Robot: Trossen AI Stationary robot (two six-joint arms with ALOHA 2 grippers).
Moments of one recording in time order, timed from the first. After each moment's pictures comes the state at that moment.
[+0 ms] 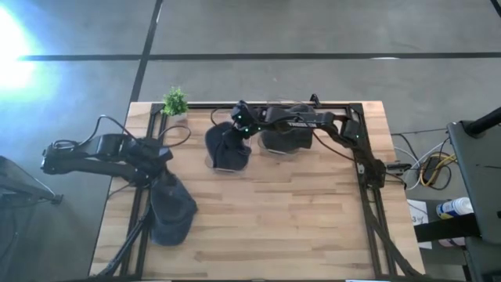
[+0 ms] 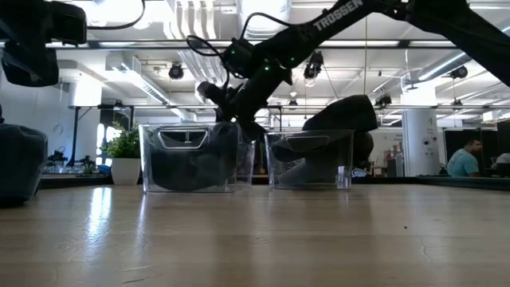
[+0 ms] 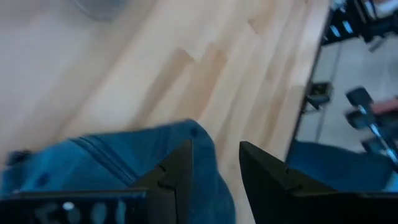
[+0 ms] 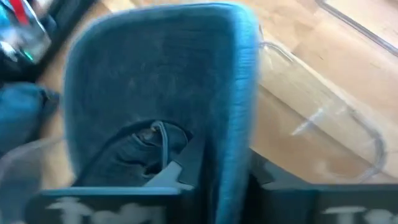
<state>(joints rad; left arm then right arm) 0.02 0.58 0.71 -1.05 0.28 -0.74 -0.33 2.23 1.82 -0.44 -0.11 0.61</state>
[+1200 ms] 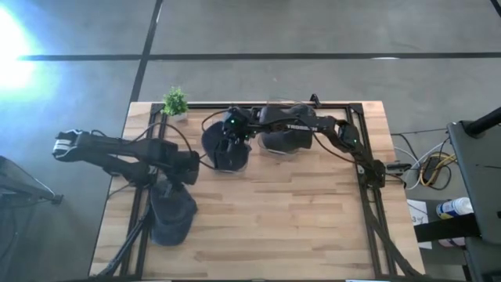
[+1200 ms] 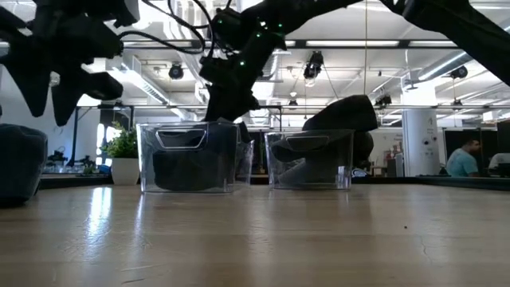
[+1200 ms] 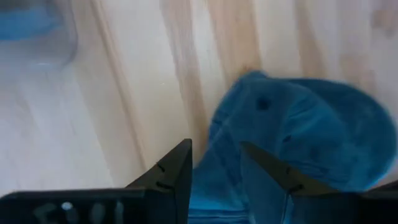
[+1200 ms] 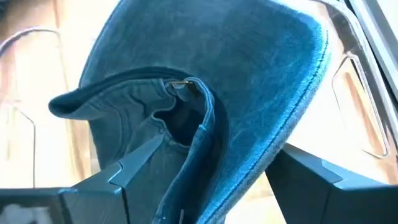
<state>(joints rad) -0.03 1.07 0.80 -1.07 0.21 0.17 -0.24 2.25 2.07 -0.78 0.01 0.03</state>
